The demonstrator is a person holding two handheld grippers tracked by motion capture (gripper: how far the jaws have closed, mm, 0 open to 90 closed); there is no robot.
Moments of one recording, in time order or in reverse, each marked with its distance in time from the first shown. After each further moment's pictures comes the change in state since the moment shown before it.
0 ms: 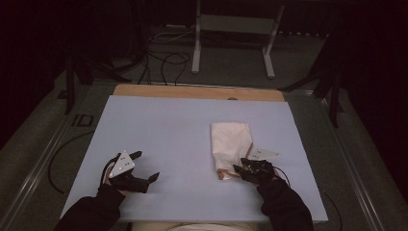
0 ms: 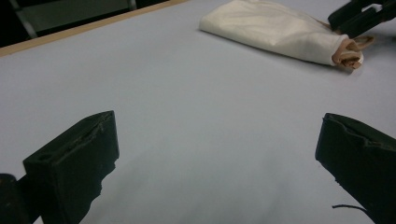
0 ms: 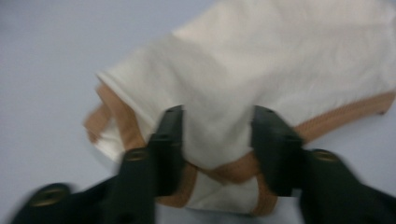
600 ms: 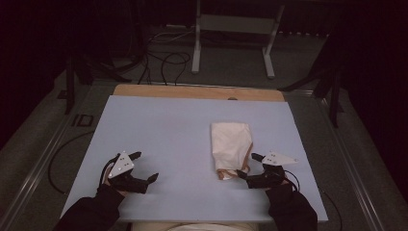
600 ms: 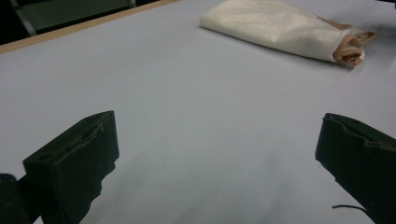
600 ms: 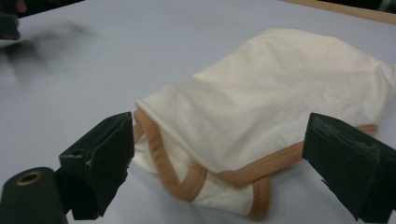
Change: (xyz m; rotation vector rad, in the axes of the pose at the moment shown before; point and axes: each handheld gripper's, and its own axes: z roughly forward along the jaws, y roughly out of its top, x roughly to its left) left arm 0.001 -0.003 -0.001 0.006 -0.003 0.003; right arm -0.011 -0.013 -0.025 -0.200 0.110 -0.005
